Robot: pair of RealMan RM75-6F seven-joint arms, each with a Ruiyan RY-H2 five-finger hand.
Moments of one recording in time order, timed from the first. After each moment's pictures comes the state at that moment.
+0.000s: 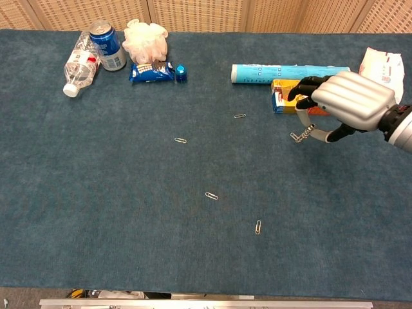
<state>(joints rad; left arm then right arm) 0.06 -1.03 -0.09 -1.69 1.35 1.55 0.05 0.59 -1.33 -0.07 -1.45 -1.60 1.10 -0.24</state>
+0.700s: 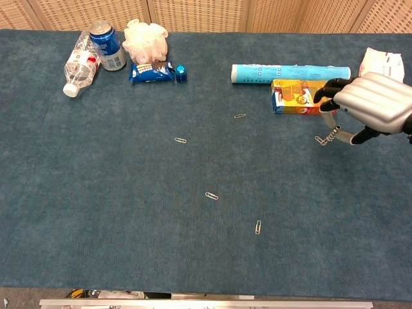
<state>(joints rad) 0.03 -1.04 -0.09 -1.69 1.36 1.53 0.06 0.54 -1.24 -0.06 -1.57 -1.50 1.04 -0.41</state>
